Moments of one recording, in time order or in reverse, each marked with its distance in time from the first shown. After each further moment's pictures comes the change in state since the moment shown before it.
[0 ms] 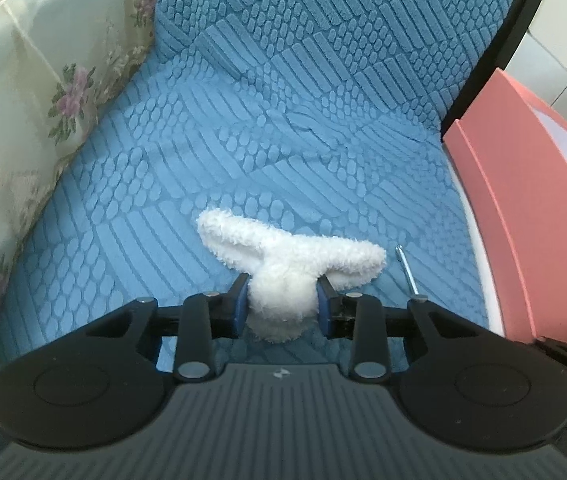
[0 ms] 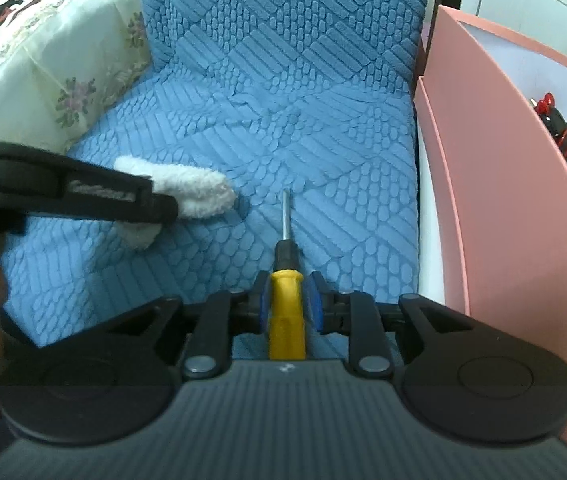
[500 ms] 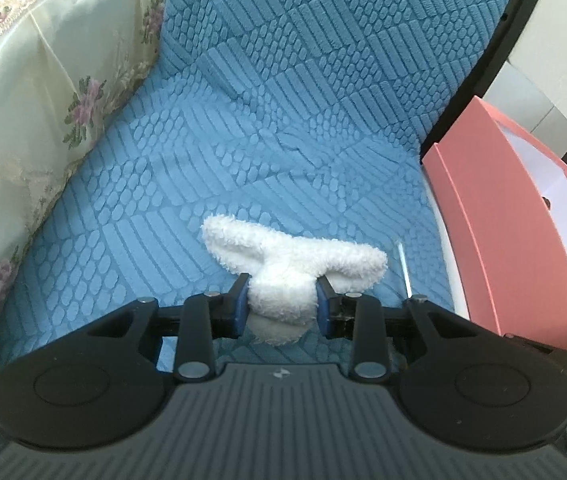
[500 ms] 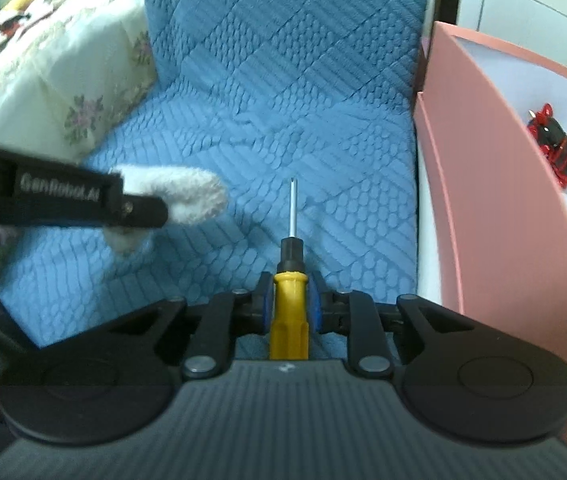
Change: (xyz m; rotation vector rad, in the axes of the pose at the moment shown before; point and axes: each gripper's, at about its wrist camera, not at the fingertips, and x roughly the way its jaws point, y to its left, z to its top) left arm -0.027 -0.001 -0.004 -0.030 -0.049 -0.043; right arm -0.010 -0.005 -0.002 0.024 -0.062 0.029
